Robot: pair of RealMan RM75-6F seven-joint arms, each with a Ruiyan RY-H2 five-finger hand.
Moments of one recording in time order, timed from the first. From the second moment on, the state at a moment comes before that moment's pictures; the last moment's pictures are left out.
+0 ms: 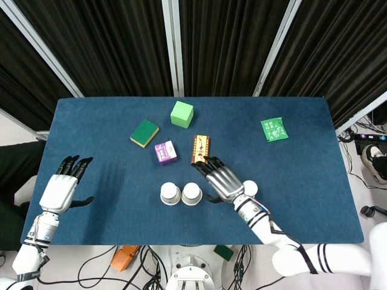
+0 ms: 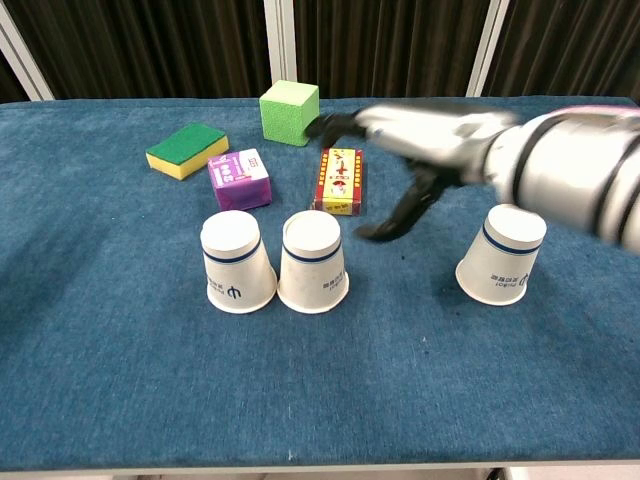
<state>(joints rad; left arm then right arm) -0.27 -1.24 -0.01 -1.60 1.47 1.34 0.12 0.77 -1.48 0.14 -1.85 -1.08 1.02 -0.52</state>
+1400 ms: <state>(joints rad) -0.26 -1.24 -0.03 -1.60 1.46 1.32 0.12 0.70 -1.20 0.16 -2.01 -1.10 0.99 -0.42</state>
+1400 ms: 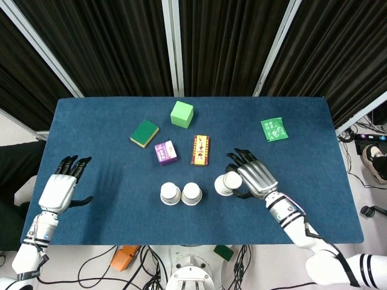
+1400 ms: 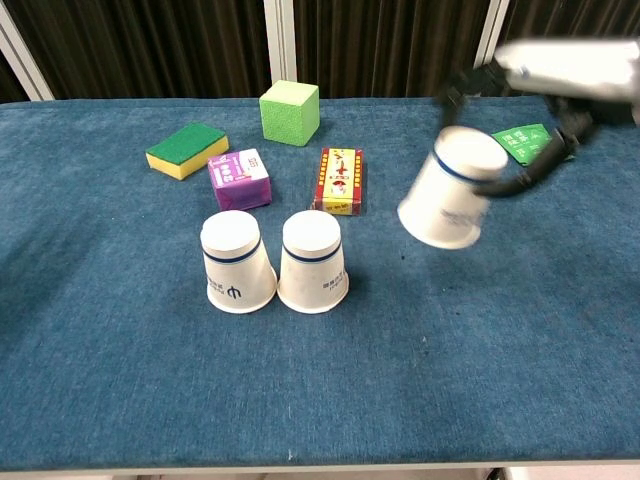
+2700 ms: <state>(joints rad) -0.23 -1.27 -0.02 -1.55 1.45 1.33 0.07 1.21 -1.46 0.22 -1.99 -0.58 1.03 -0.76</state>
